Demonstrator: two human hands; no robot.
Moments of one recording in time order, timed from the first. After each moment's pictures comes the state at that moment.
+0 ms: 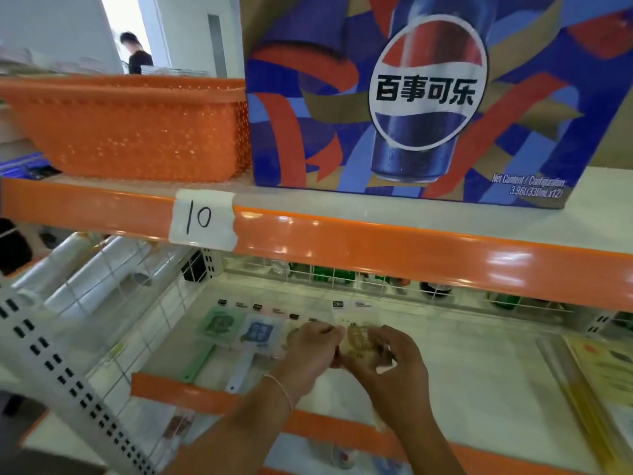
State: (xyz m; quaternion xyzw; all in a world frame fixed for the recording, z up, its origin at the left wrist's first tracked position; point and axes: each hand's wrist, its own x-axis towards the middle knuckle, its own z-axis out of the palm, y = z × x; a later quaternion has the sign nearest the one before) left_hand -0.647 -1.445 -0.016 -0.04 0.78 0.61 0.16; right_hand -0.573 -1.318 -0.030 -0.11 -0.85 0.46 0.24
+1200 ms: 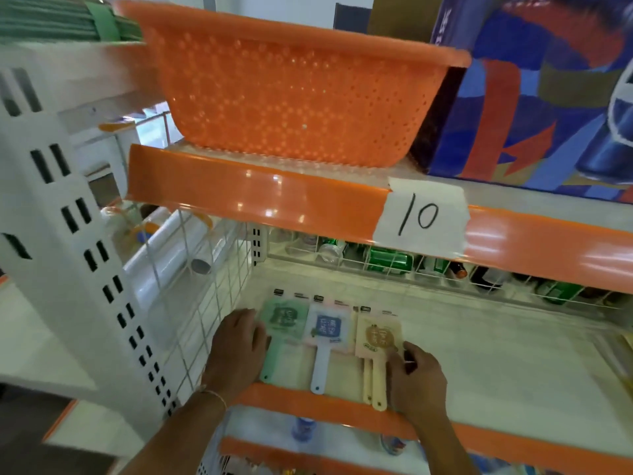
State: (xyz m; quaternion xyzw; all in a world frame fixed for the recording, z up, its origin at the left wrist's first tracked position) left_hand -0.719 -1.706 -0.103 0.08 0.93 0.34 -0.10; right_hand -0.628 -1.418 -0.102 -0.29 -0.87 0.36 0.15
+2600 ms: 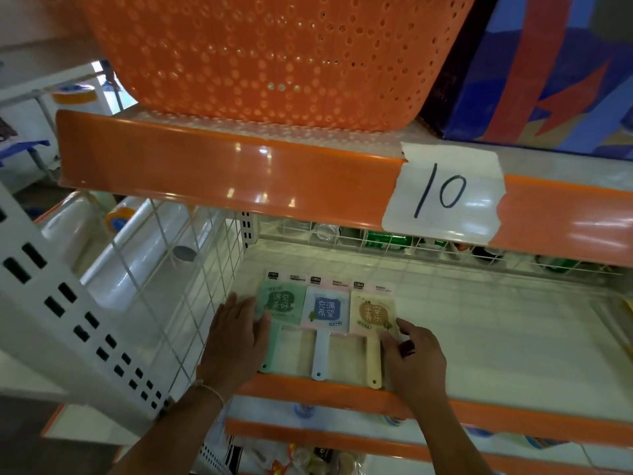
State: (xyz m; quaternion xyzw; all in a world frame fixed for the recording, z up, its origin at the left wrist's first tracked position) left_hand -0.718 -1.699 -0.106 0.09 0.96 0.28 -0.03; right_hand -0.624 -1.426 -0.108 -0.23 -0.89 0.35 0.19
